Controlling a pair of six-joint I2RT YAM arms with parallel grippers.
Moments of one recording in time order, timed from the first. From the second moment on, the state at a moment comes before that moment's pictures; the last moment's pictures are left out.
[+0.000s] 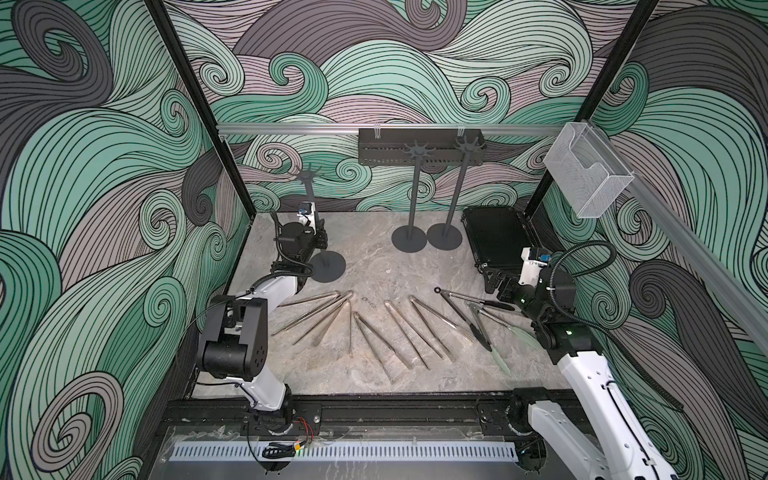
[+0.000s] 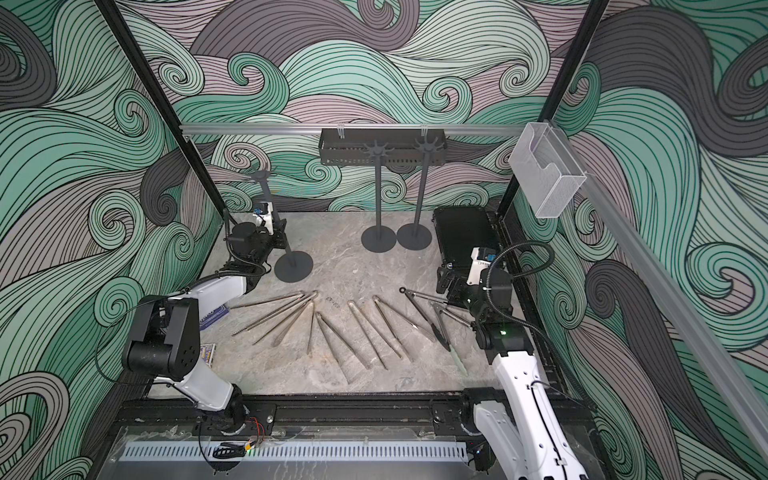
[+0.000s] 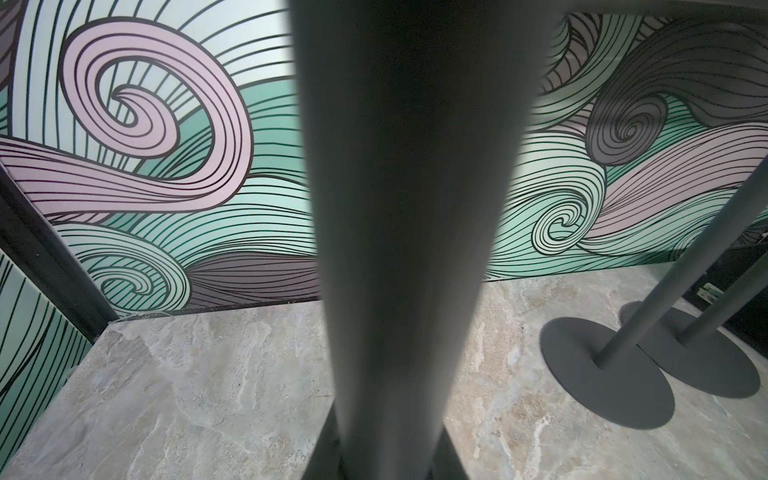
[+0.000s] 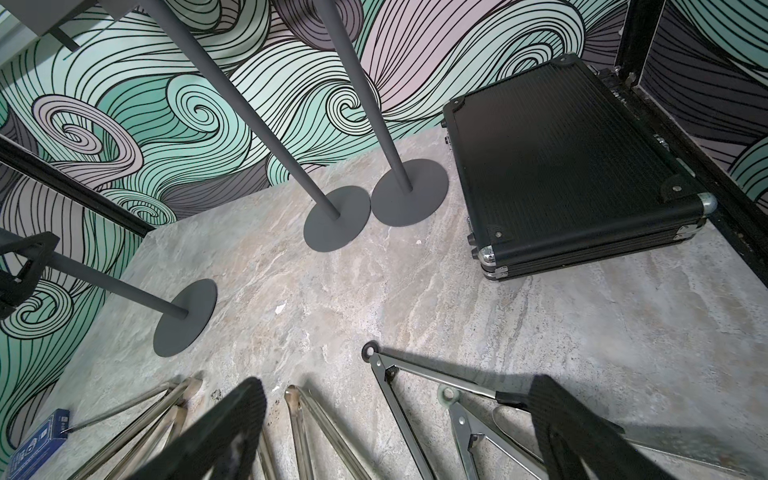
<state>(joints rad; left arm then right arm) -0.10 1.64 0.95 0.52 0.05 -0.02 0.06 0.79 0.69 -0.35 -0.13 0.32</state>
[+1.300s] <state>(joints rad) -0.10 1.39 0.97 0.33 0.04 0.04 0.06 0.80 0.69 -0.35 -0.14 0.32</state>
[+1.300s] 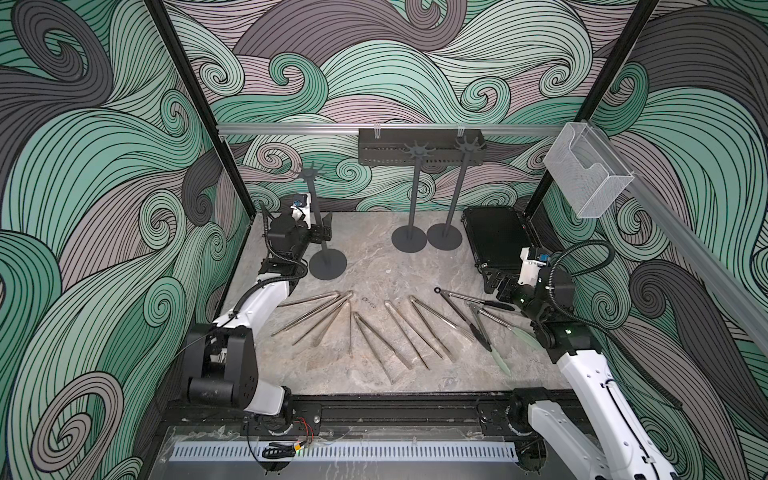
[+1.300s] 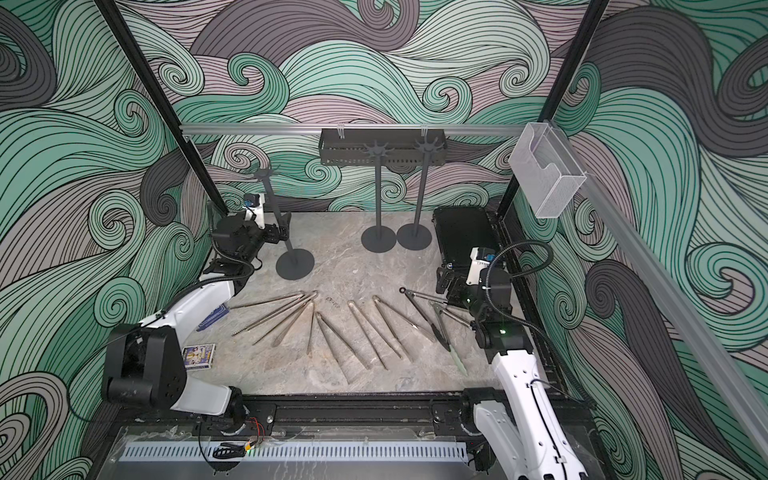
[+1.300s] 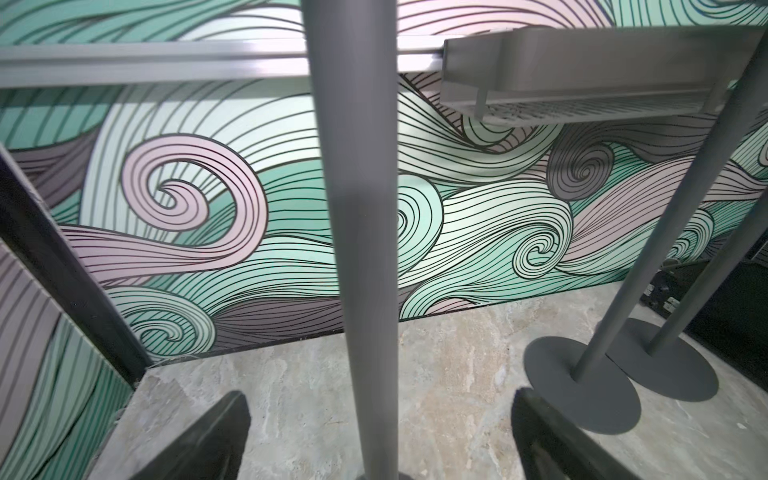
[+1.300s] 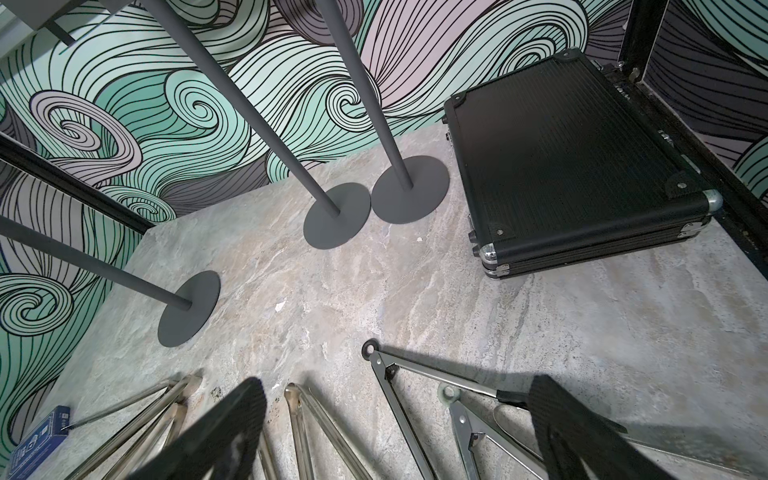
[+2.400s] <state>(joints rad) -0.10 0.86 0.96 -0.64 -0.03 -0.35 0.41 1.57 1.06 -0.81 0.07 0.18</state>
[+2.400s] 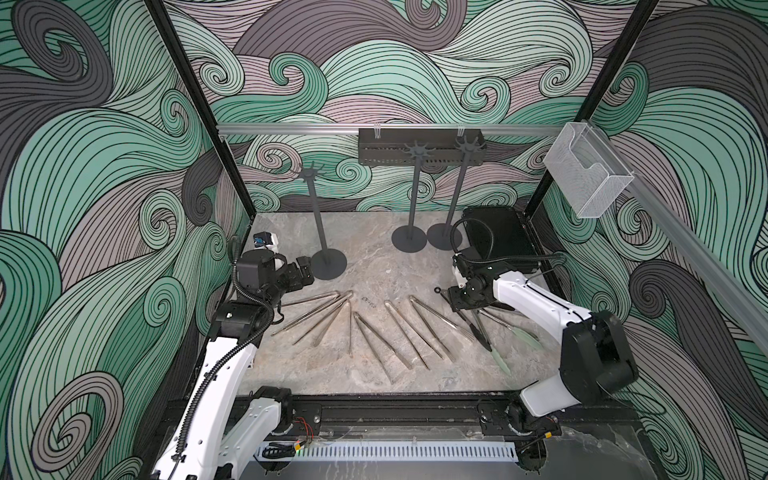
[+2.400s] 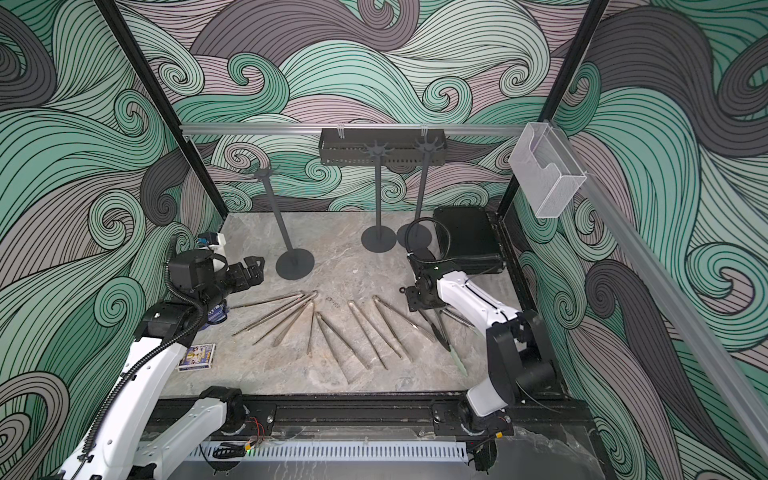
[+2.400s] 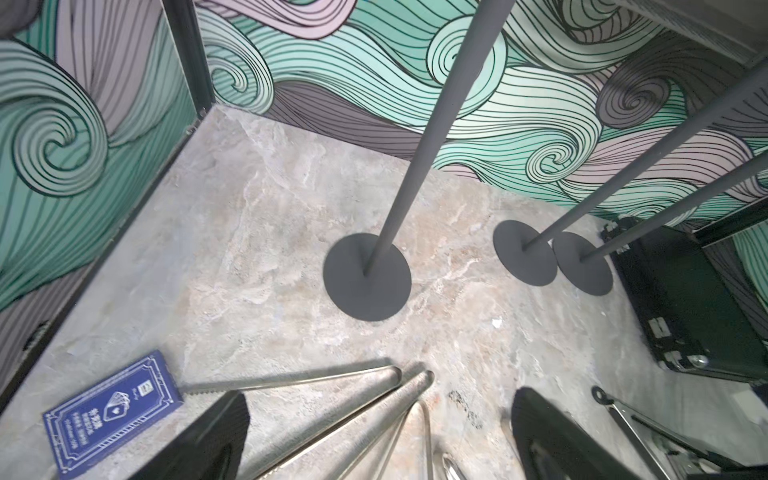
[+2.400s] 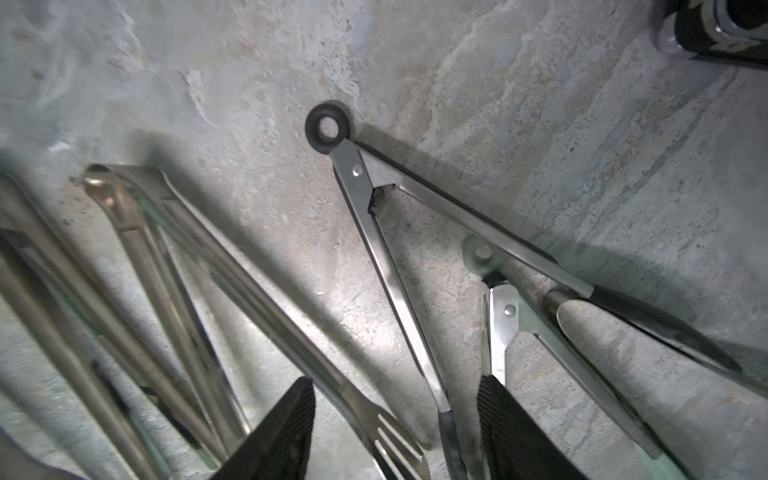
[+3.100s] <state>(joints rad) -0.10 0.86 0.92 -0.64 0.05 -0.37 0.41 1.82 1.11 -0.75 0.07 0.09</state>
